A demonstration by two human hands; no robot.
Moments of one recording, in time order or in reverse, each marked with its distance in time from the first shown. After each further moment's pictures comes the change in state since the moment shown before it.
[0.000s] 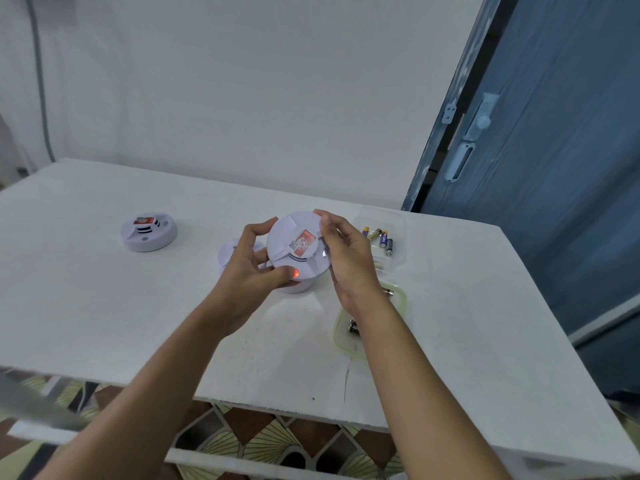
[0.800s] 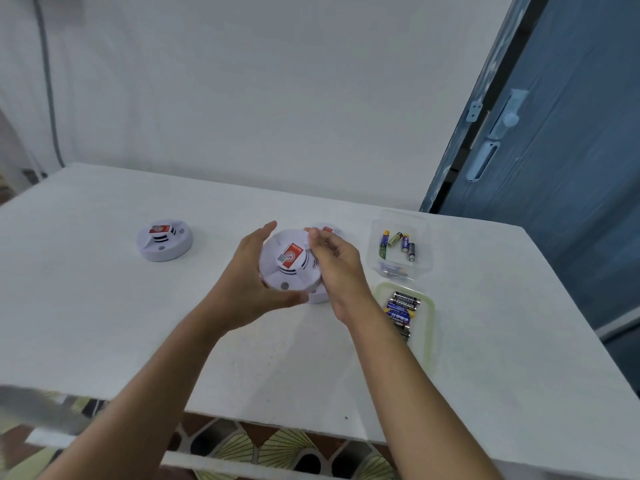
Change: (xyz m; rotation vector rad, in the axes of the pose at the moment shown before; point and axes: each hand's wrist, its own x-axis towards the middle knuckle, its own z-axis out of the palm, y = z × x) left_hand 0.018 0.001 -0.052 0.615 0.009 0.032; right_hand 0.020 0.034 0.041 -0.085 0.038 0.136
